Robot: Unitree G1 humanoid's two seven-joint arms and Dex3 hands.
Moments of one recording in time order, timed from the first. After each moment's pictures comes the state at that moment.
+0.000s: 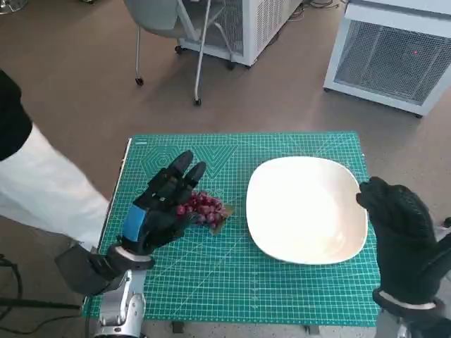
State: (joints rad) left arm -0.33 0.12 0.16 0.30 -0.37 -0.37 -0.57; right arm -0.14 -0.07 -0.19 -0.06 0.46 -0.39 0.35
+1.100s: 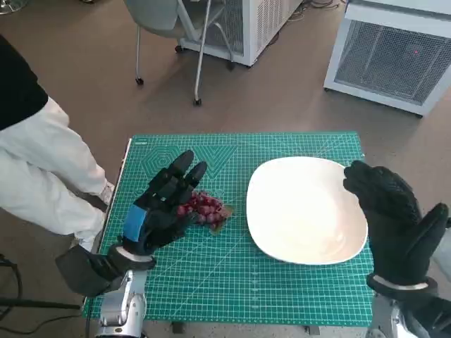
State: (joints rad) left arm -0.33 0.11 0.16 0.29 -0.37 -0.37 -0.56; right arm -0.23 -0.09 -0.18 -0.06 0.38 -0.33 0.33
